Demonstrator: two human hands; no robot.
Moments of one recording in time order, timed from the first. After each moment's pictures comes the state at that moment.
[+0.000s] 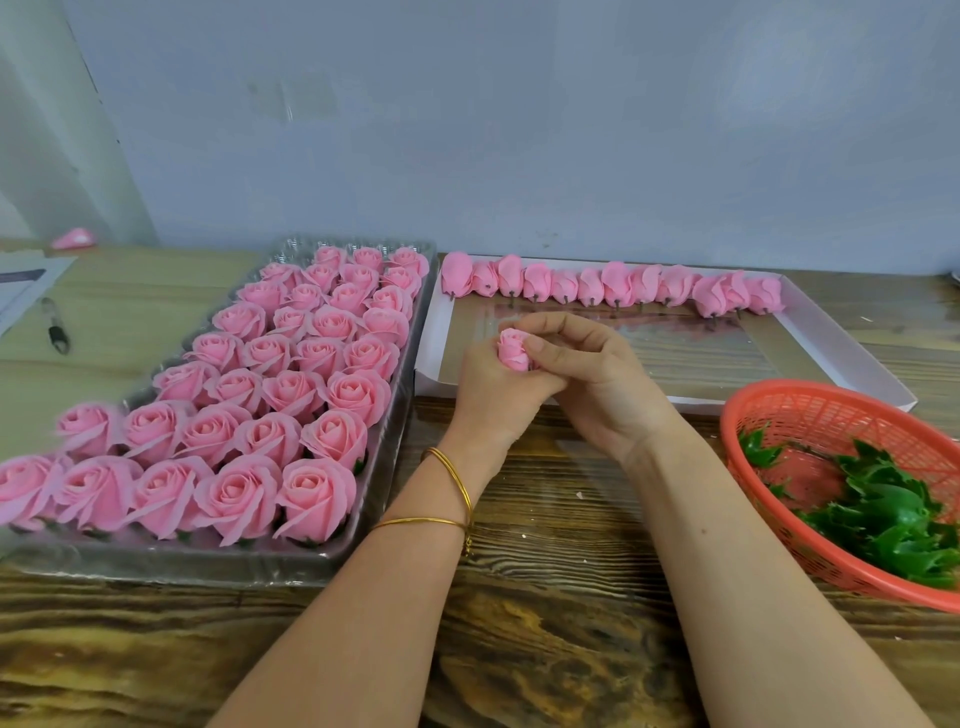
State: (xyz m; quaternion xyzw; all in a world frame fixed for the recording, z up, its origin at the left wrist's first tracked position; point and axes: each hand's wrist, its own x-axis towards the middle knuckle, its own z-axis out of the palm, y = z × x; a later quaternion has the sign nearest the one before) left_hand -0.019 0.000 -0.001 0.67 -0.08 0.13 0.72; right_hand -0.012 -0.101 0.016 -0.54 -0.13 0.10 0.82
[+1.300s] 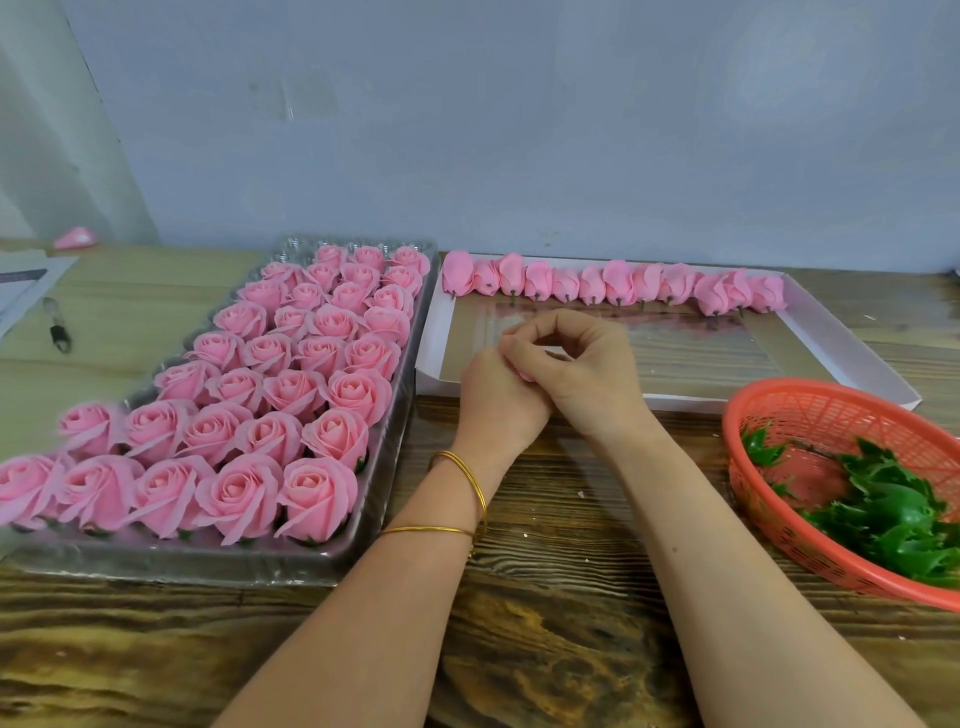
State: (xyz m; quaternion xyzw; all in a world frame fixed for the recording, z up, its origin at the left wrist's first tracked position) left_hand -0.011 -0.001 -0.009 0.83 -0.06 0.20 0.51; right_hand -0.014 -0.087 0.015 -0.74 -0.14 -0.11 0.65
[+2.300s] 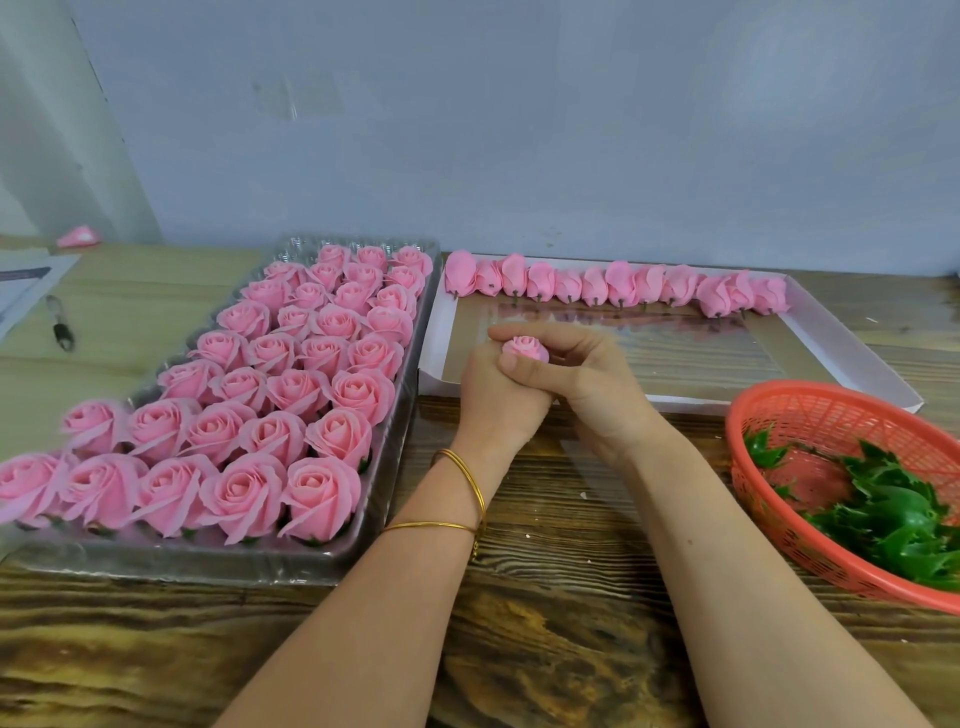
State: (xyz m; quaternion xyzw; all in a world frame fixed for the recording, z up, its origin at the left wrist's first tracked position) left_hand -0.008 -0.002 -0.014 0.78 -0.02 0.22 0.59; right_hand -0.018 -0.091 0.014 -0.64 -0.13 0.05 0.75
